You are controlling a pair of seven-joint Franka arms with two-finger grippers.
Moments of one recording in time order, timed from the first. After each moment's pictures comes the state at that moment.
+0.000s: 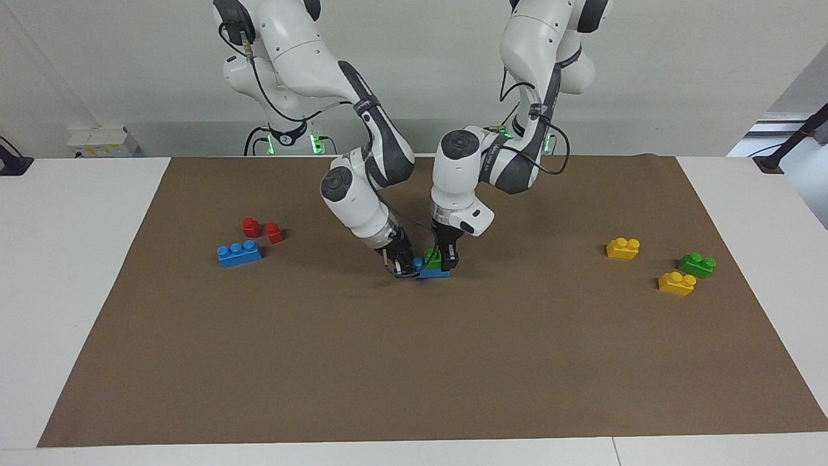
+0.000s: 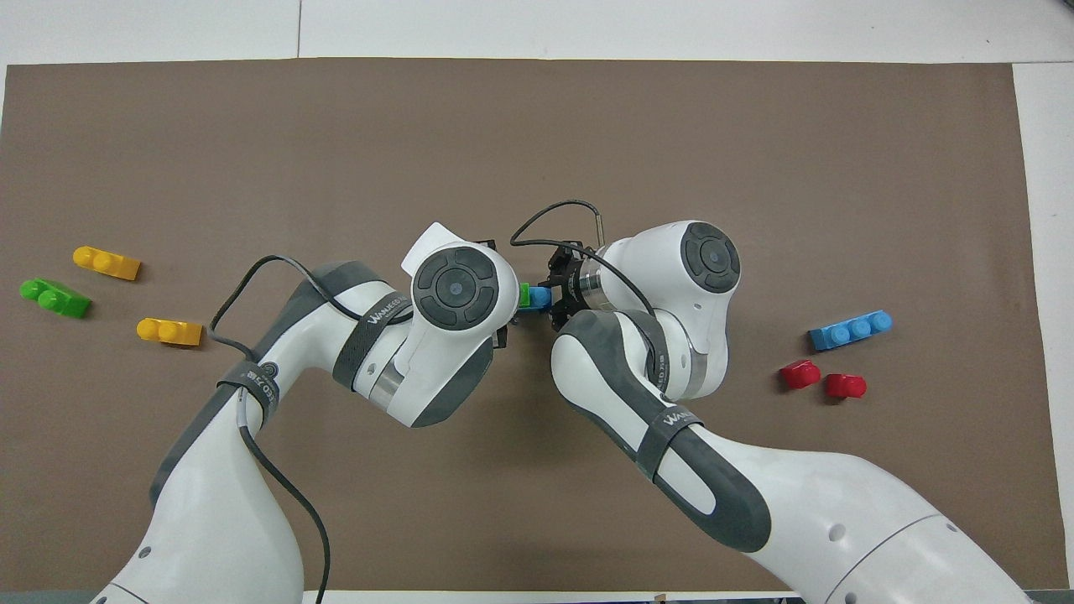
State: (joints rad) left arm -0.59 0.33 -0.07 -1.89 0.09 2.34 -2.30; right arm 0.43 0.43 0.09 -1.91 0.57 2.51 1.61
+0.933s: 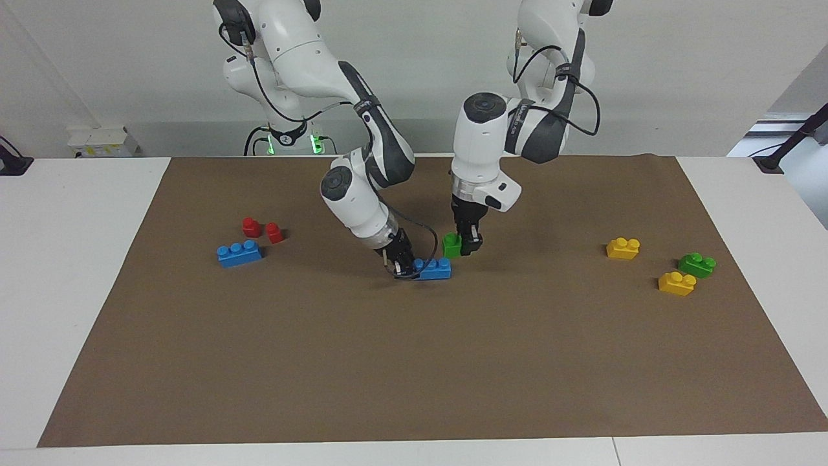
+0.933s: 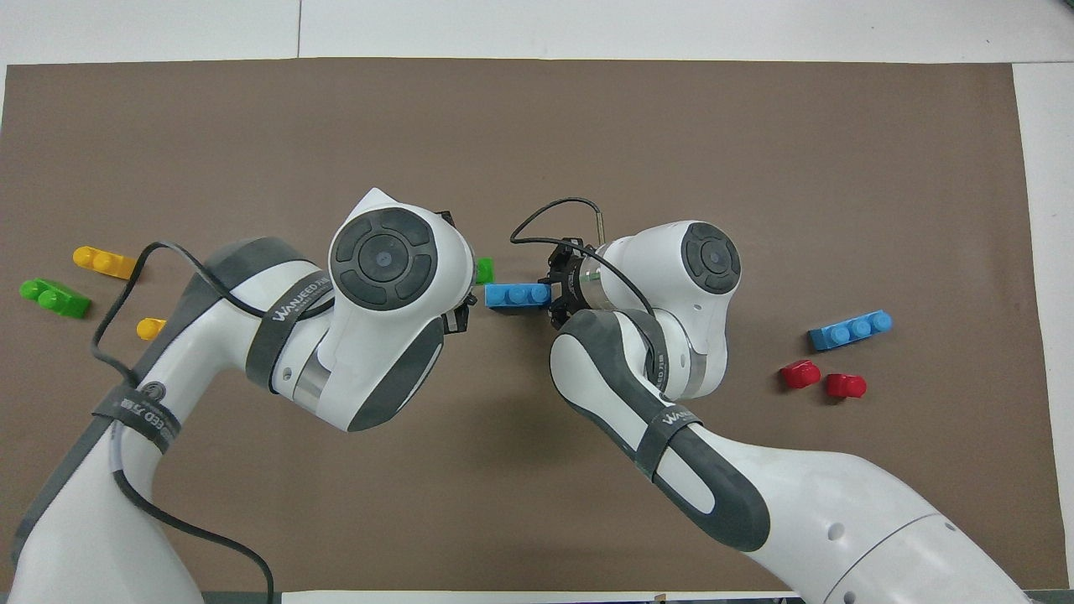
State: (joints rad) left arm -0.54 0.19 -0.04 -1.84 0.09 2.15 -2.25; right arm 0.43 0.43 0.09 -1.91 0.57 2.52 1.61
